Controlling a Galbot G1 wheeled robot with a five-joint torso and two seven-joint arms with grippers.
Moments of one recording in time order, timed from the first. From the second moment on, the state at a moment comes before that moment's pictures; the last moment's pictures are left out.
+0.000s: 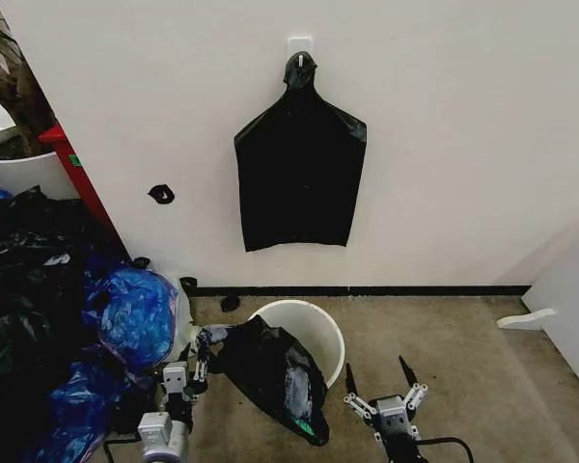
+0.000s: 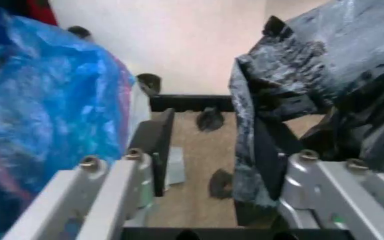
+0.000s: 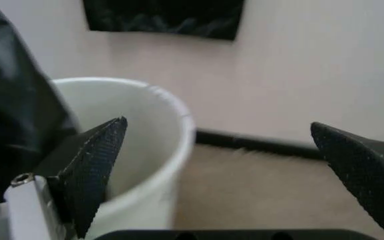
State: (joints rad) left arm 1.65 -0.90 -0.16 -2.05 -0.43 -0.11 -0.63; right arm -1.66 0.94 -0.07 2.13 0.15 0.17 0.63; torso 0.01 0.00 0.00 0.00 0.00
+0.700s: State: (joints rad) left arm 1.66 -0.90 -0.34 -1.95 -0.42 -0.49 -0.42; right arm -1.21 0.93 -0.04 2.04 0.73 -0.13 0.37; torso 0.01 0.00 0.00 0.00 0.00
